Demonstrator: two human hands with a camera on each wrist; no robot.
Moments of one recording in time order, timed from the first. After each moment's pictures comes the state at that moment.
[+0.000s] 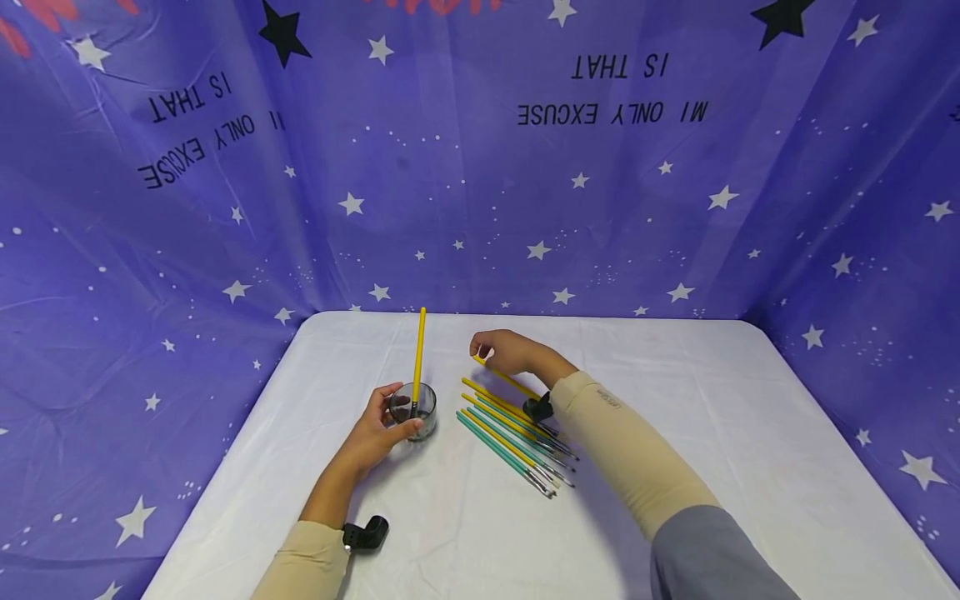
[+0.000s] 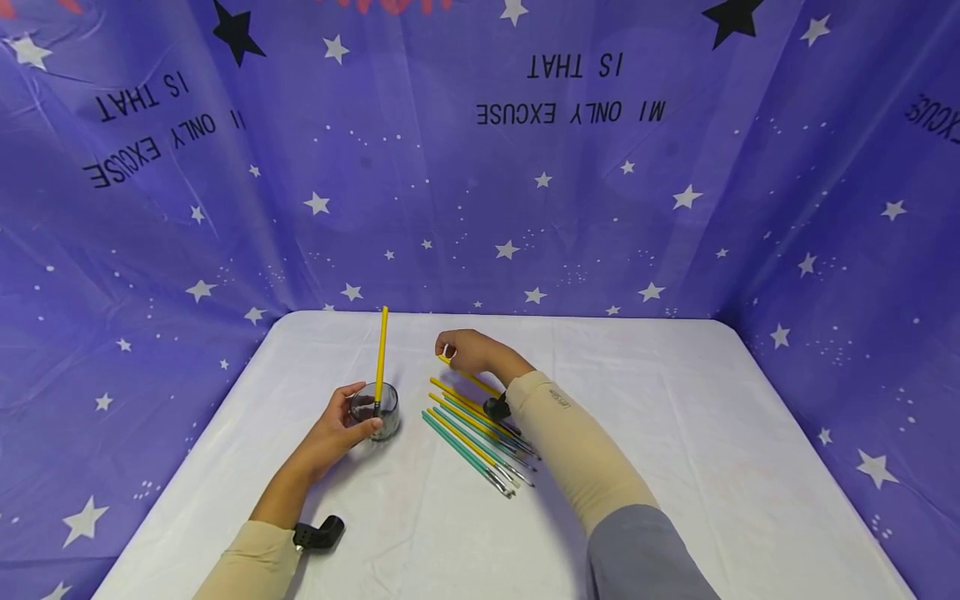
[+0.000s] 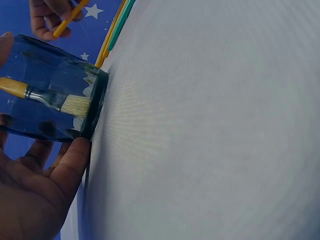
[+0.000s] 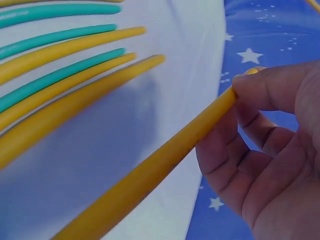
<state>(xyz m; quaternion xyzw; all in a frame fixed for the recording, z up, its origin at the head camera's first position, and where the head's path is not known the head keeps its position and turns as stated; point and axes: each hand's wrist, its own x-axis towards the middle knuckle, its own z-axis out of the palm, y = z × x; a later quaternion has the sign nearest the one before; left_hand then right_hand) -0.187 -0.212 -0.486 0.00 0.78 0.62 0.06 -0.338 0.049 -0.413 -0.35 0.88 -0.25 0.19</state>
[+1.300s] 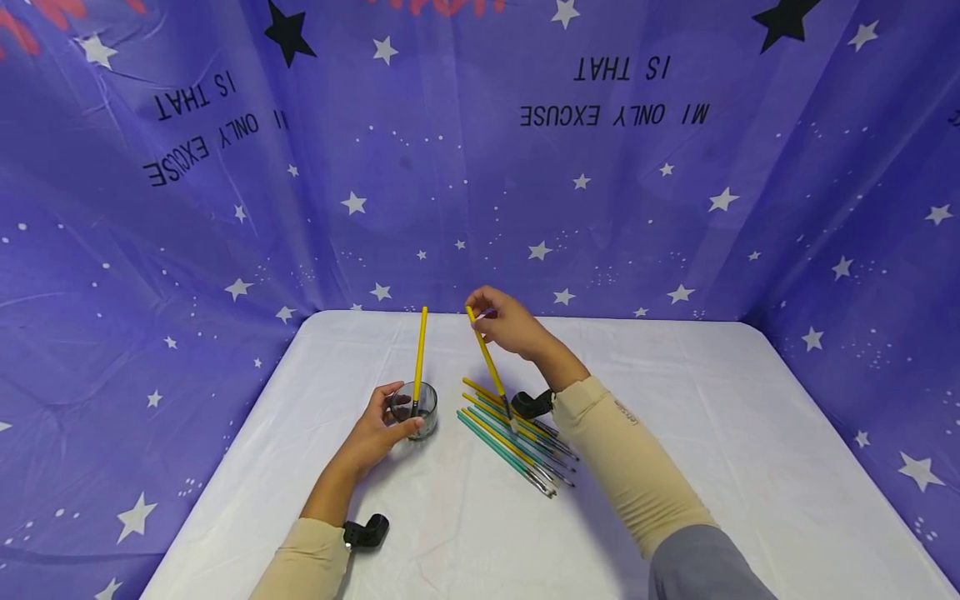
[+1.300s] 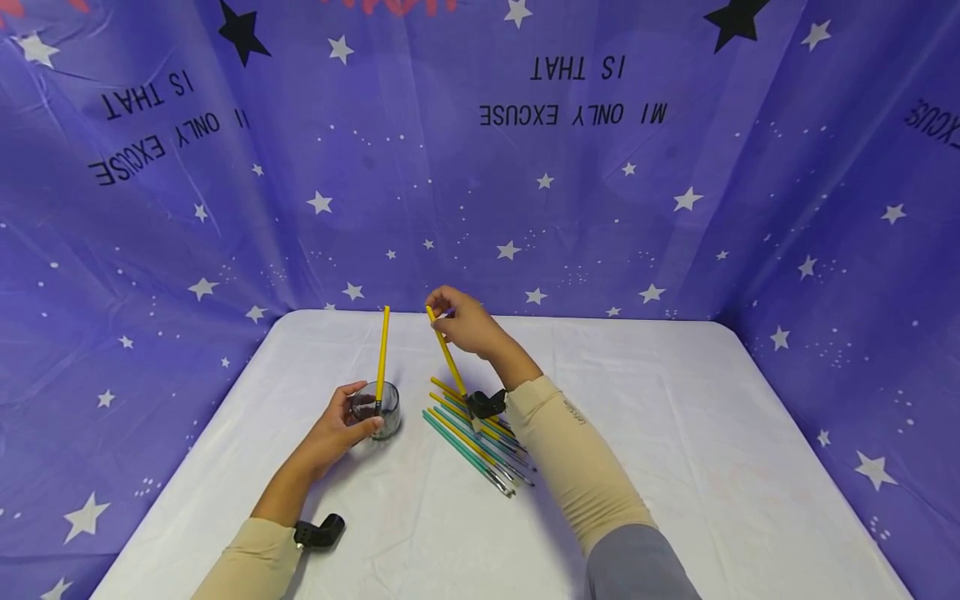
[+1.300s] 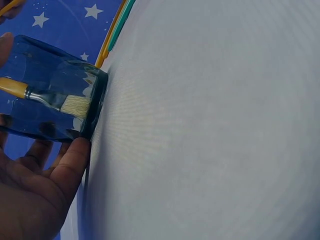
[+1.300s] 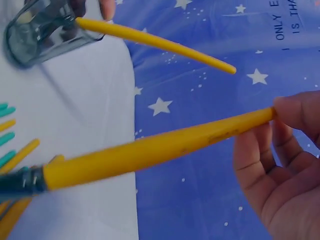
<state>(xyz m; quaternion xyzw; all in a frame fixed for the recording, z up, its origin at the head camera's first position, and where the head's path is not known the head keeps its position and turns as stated) -0.189 -0.212 -0.488 -0.01 0.78 0.62 0.06 -0.318 0.040 -0.366 -0.26 0.78 -0.55 0.10</state>
